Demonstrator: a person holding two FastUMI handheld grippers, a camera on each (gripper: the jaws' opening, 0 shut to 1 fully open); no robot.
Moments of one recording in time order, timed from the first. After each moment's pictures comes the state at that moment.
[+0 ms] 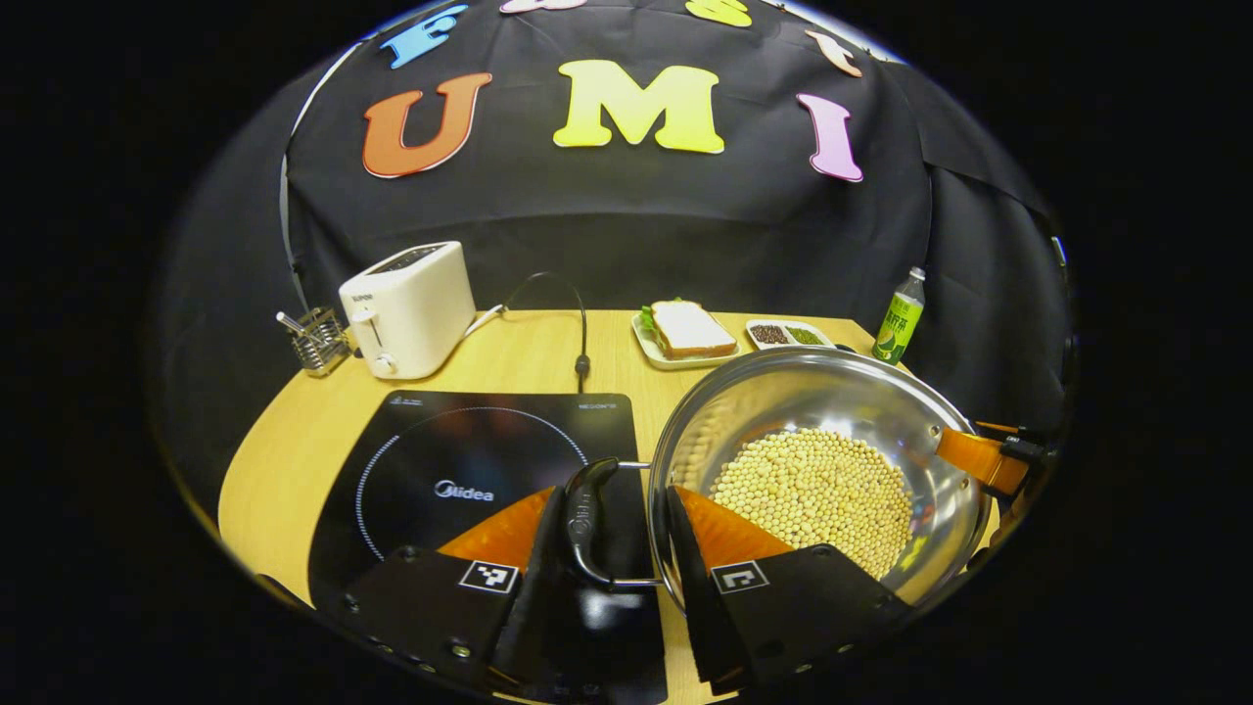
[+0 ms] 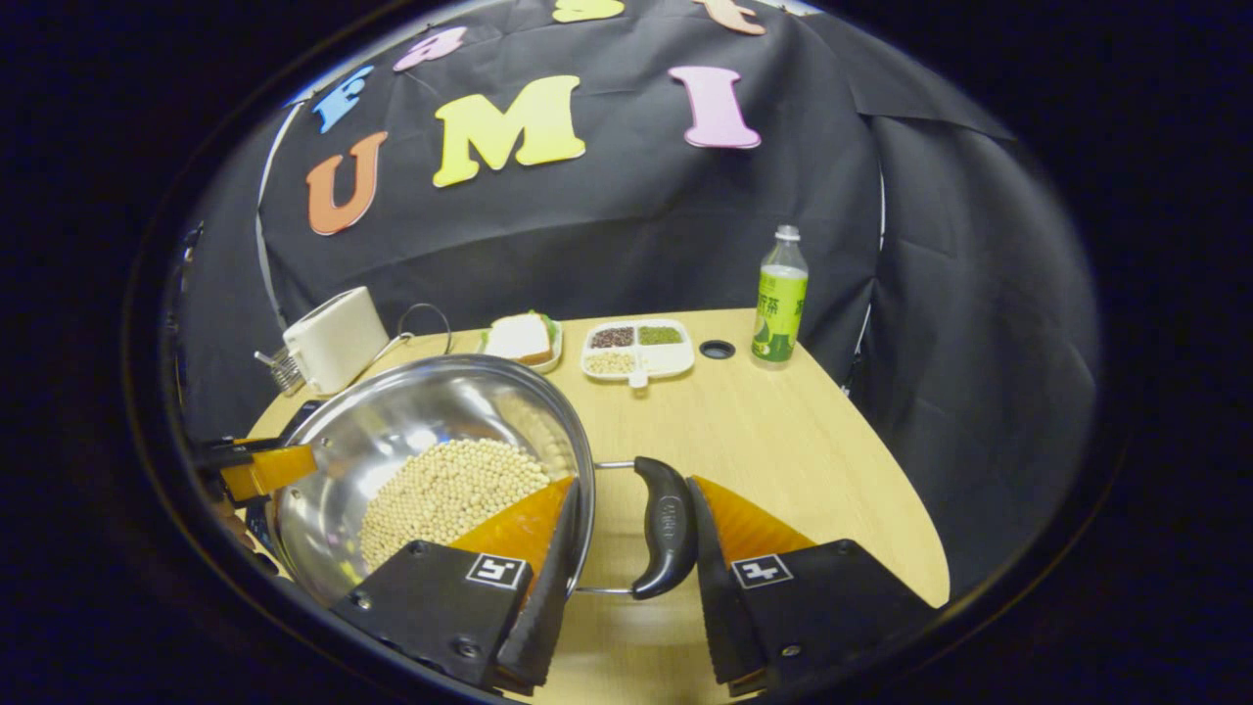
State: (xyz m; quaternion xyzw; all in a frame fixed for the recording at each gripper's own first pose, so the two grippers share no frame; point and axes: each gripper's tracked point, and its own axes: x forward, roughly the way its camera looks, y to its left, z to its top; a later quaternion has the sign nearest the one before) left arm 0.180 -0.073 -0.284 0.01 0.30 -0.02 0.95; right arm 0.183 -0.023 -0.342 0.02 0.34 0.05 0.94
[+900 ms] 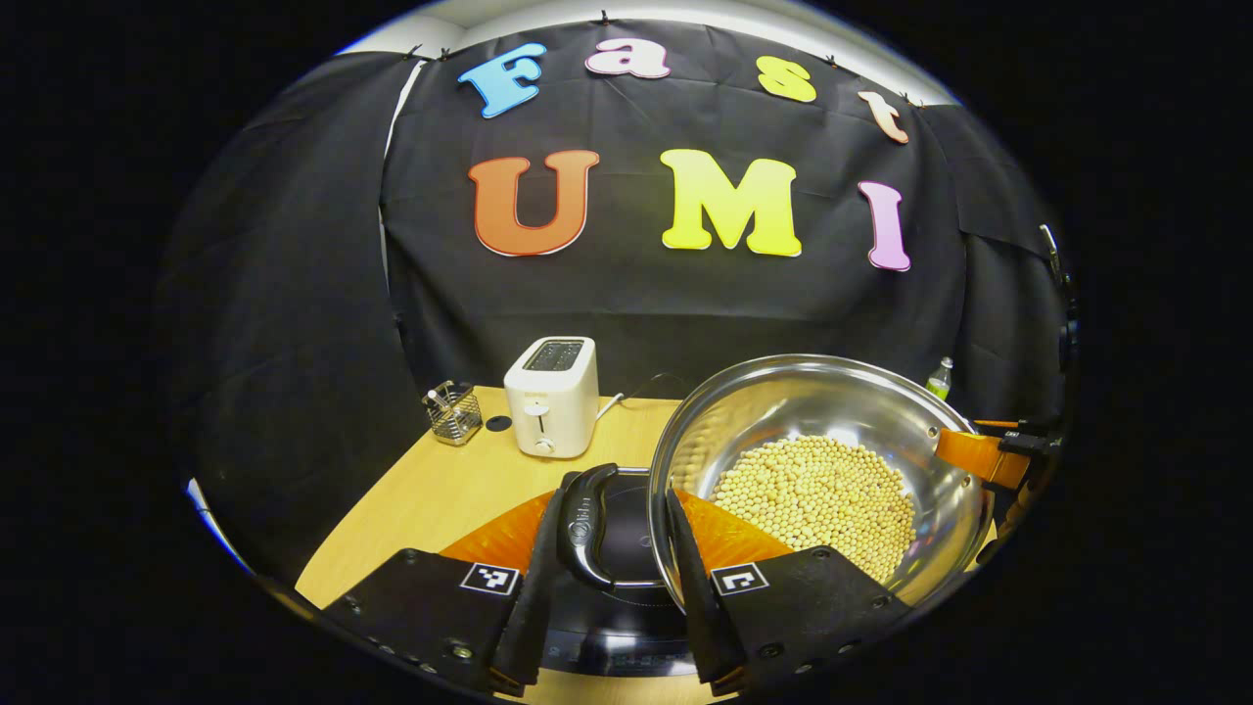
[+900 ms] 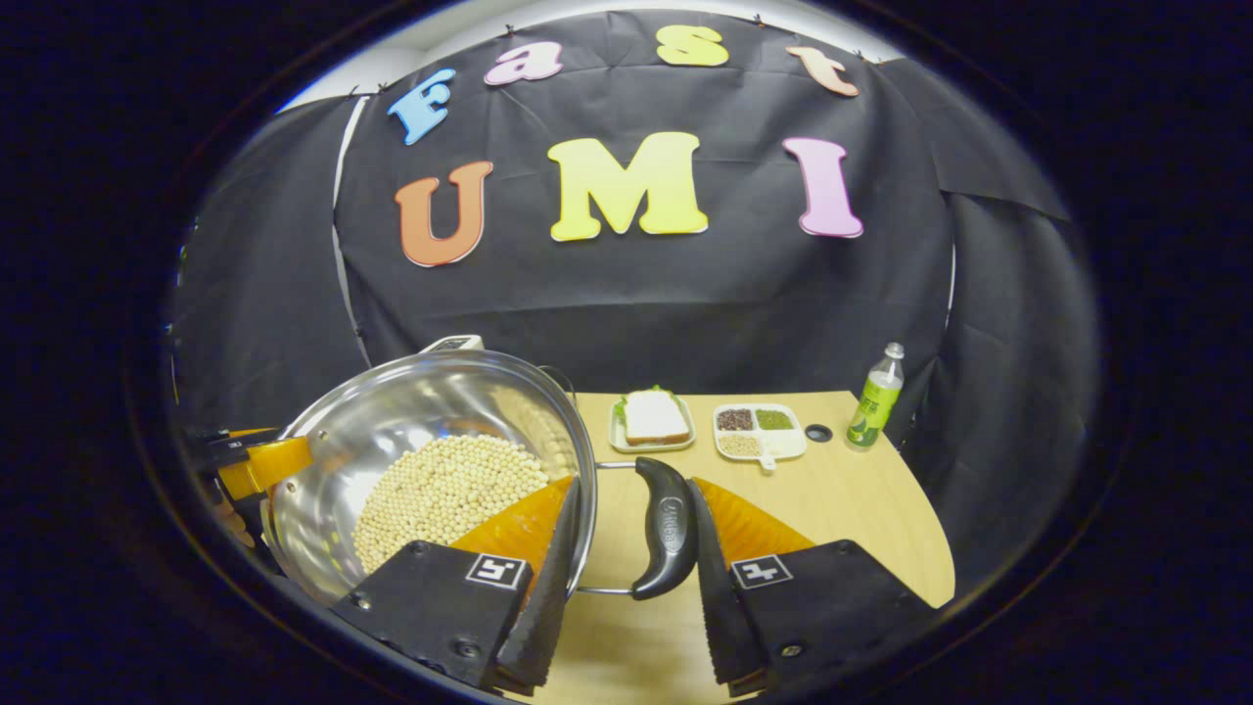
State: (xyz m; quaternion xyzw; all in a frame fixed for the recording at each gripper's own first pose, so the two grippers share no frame) left arm 0.149 0.078 -0.158 0.01 0.21 0.05 0.98; right arm 0.177 0.145 -0.222 0.00 0.28 0.13 0.95
